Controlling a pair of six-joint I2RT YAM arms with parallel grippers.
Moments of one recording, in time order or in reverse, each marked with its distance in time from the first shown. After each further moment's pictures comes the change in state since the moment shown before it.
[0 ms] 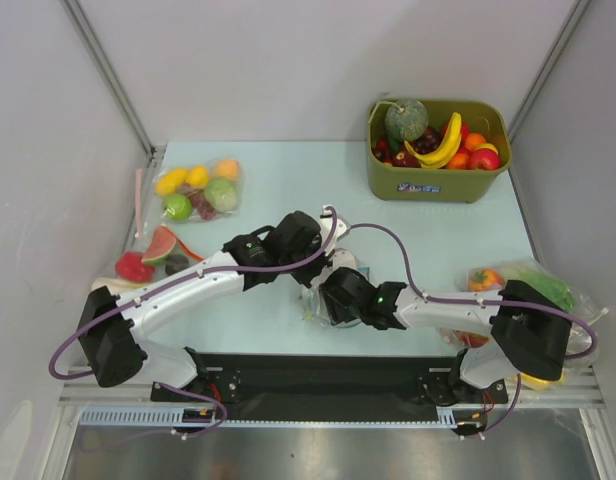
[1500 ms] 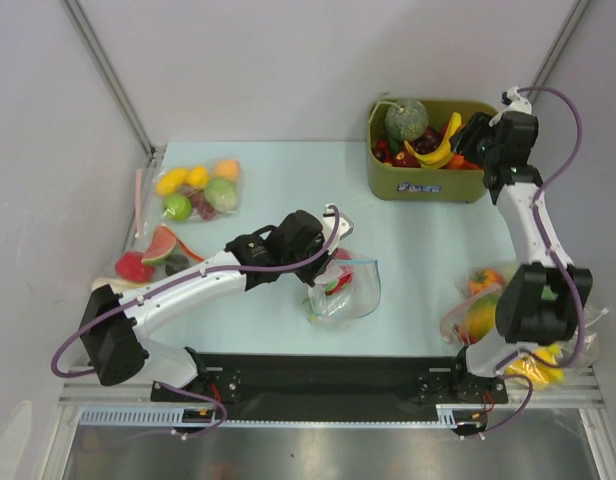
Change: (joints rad) left arm -0.005 0.013 0.004 0.042 0.014 0.000; right arm -1.165 0.023 0.600 0.055 -0.422 -0.215
